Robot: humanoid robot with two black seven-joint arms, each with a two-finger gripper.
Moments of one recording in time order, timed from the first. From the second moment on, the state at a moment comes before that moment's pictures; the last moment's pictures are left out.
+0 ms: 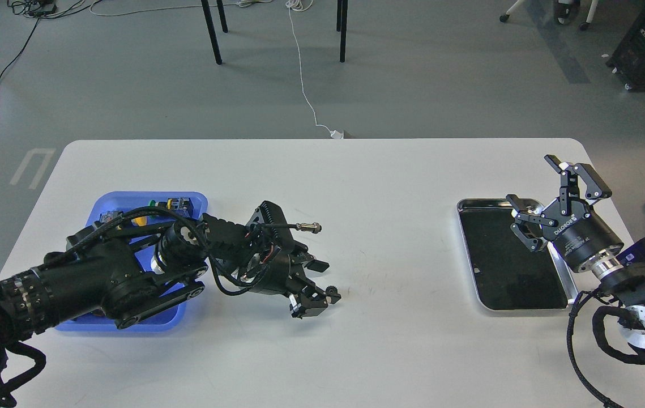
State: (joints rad) left arm -0.85 0.25 -0.21 -1.07 2.18 -0.27 -0.49; right arm 0.32 -0.60 0.75 1.03 -0.20 0.40 0.49
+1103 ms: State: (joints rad) left arm -0.84 0.21 -0.21 -1.04 2.18 -0.27 -0.49; right arm 0.31 -0.60 0.72 1.03 -0.20 0.40 0.49
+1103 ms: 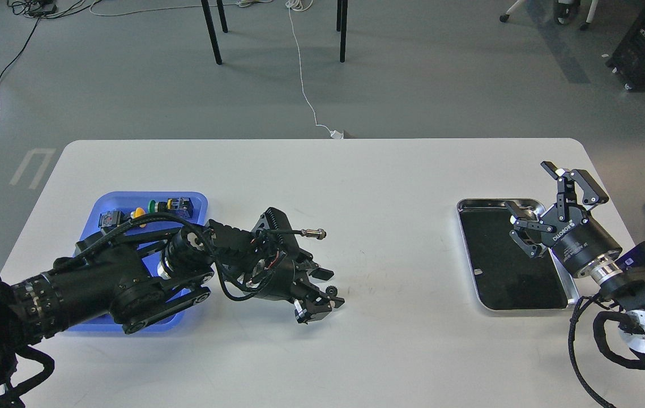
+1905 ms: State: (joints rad) left arm -0.83 0.21 -0.21 -1.02 2.18 -0.27 -0.49; right arm 0.31 -0.61 0.72 1.03 -0.20 0.40 0.49
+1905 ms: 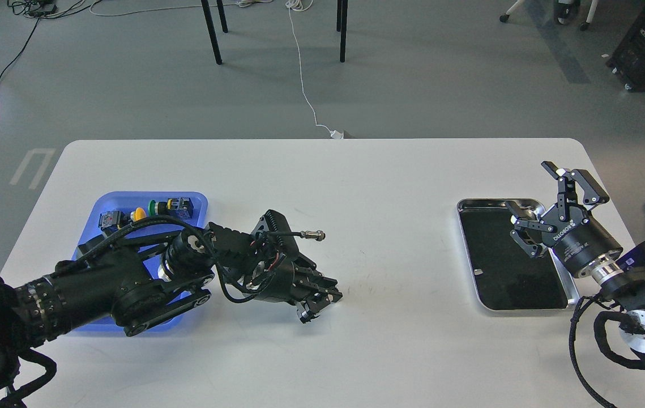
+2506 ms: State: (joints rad) left arm -0.85 0.69 -0.40 -1.28 2.18 -0.28 -0.49; right arm 0.31 -0.61 0.72 1.03 -0.20 0.39 0.49
